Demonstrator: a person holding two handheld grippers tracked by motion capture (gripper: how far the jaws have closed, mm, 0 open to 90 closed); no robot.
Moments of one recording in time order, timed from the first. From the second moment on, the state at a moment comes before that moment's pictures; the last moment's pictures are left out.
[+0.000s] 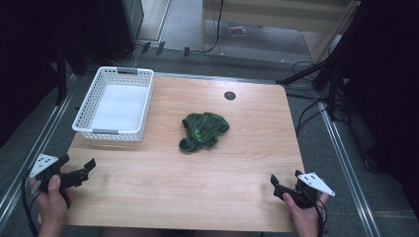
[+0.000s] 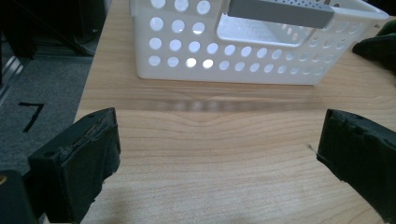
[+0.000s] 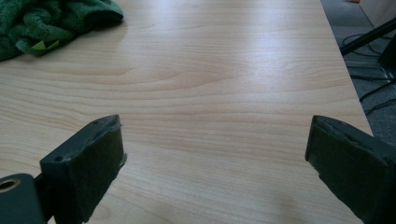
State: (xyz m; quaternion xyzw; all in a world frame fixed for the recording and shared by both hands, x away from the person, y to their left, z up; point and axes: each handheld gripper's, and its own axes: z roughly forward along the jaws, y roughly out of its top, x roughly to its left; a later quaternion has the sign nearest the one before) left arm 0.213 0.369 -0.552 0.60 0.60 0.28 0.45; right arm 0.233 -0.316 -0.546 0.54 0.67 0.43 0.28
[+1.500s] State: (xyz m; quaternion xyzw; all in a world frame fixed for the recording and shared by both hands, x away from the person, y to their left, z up) left arm 0.216 0.369 -0.552 0.61 0.60 0.27 0.45; right arm 0.312 -0.107 -0.465 0.40 0.78 0.41 0.25
